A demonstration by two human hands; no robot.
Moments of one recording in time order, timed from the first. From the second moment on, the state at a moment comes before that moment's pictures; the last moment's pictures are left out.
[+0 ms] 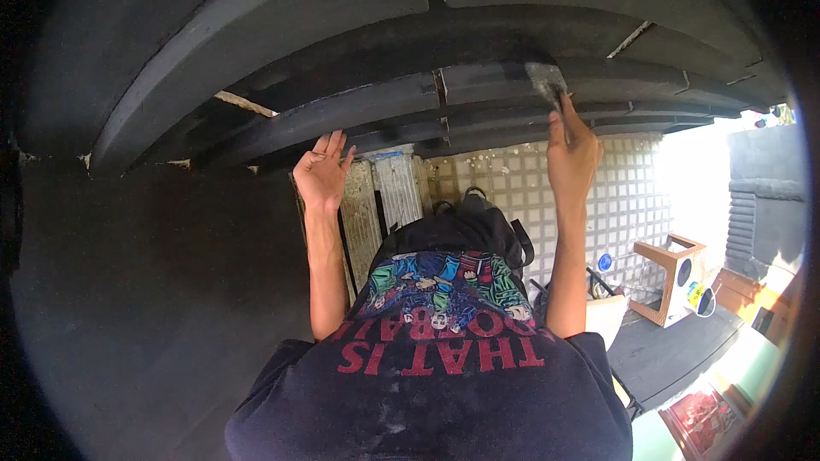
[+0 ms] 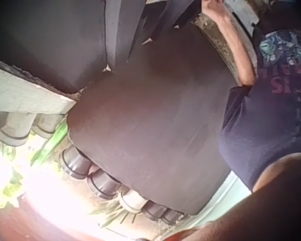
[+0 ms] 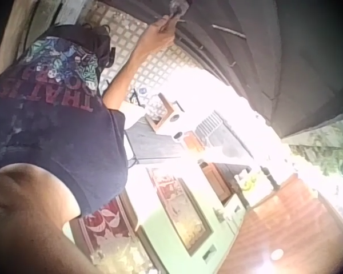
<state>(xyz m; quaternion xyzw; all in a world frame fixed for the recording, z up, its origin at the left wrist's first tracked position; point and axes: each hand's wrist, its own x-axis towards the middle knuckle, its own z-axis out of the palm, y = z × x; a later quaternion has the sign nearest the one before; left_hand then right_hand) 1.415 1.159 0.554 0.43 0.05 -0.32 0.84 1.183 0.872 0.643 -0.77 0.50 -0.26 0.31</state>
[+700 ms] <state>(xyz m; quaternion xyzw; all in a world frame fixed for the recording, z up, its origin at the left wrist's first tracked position) 1.410 1.154 0.552 0.42 0.06 -0.29 0.86 1.222 0.891 0.646 -0.84 0.32 -0.24 0.37</state>
